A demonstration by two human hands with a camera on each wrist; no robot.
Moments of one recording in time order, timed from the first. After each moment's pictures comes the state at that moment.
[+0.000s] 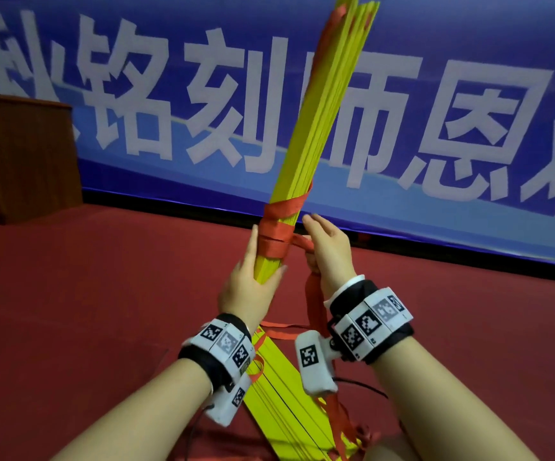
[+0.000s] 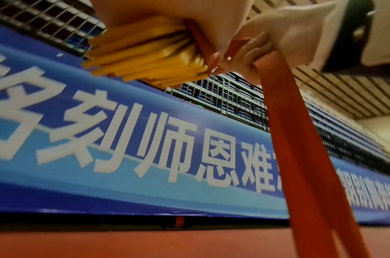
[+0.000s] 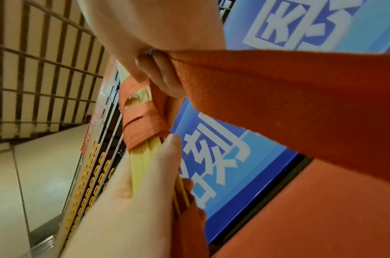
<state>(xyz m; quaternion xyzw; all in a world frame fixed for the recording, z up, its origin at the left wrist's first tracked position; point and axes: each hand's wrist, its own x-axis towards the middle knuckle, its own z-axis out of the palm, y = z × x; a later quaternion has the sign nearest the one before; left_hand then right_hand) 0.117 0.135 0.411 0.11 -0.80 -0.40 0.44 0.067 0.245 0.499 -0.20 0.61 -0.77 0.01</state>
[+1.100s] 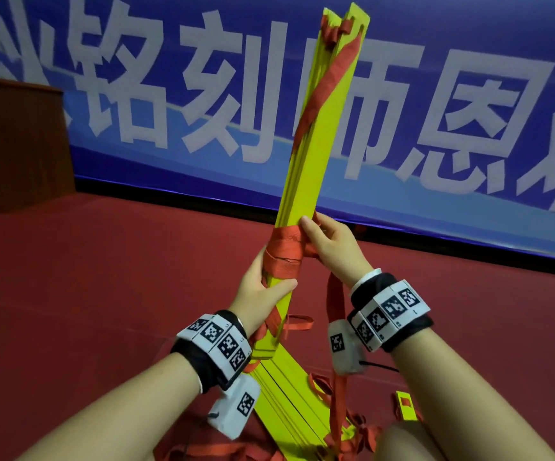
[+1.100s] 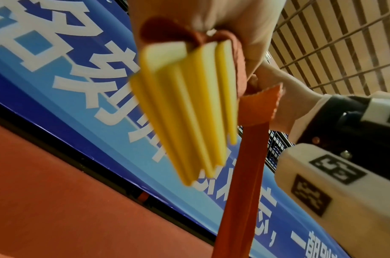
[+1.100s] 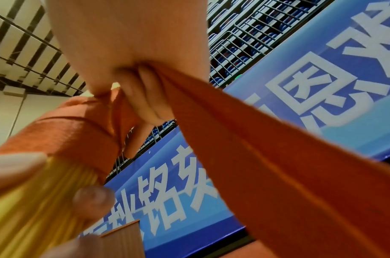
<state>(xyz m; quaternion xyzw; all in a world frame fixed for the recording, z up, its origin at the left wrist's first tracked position) 0.135 0.154 0.413 0.00 -0.67 -0.68 0.29 0.043 0.262 0.483 -0.40 0.68 -0.61 -0.01</state>
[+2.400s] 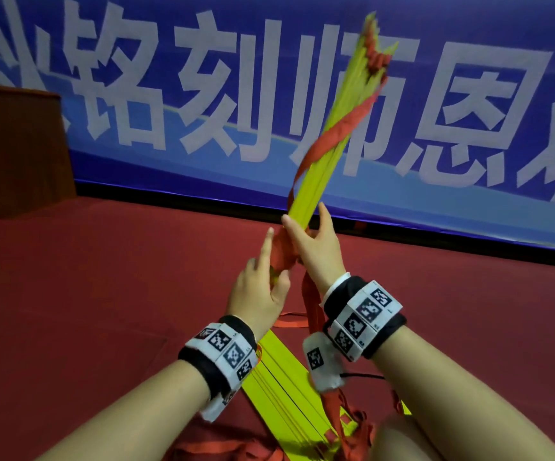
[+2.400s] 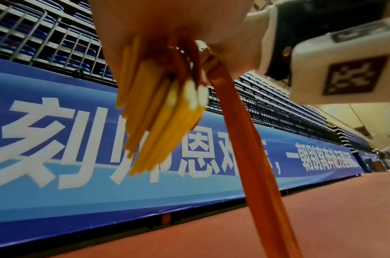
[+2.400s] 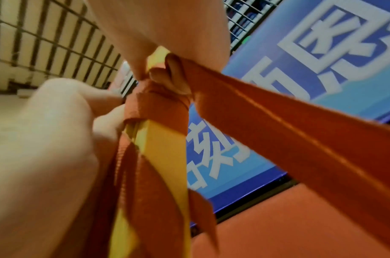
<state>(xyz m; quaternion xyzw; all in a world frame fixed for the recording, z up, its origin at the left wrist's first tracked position) 0.133 0.160 0.401 0.05 -0.86 -0.32 0.39 0.056 0.246 0.467 -0.24 0.70 -0.67 -0.07</state>
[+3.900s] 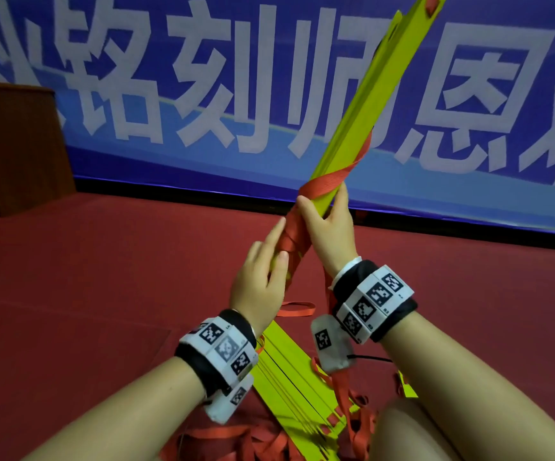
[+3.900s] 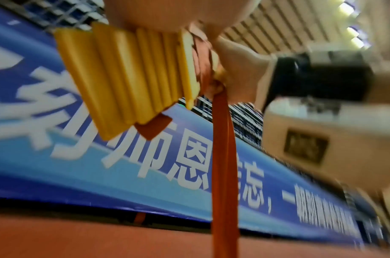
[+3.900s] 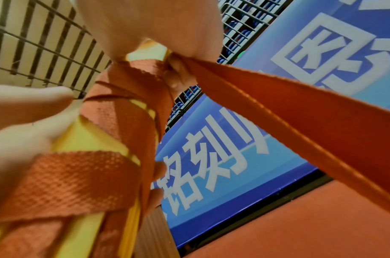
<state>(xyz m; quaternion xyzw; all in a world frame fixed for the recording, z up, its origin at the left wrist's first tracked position) 0.144 0.173 0.409 -0.03 -0.80 -0.42 0.43 0.056 0.263 0.481 -0.27 0.69 -0.65 -0.18</state>
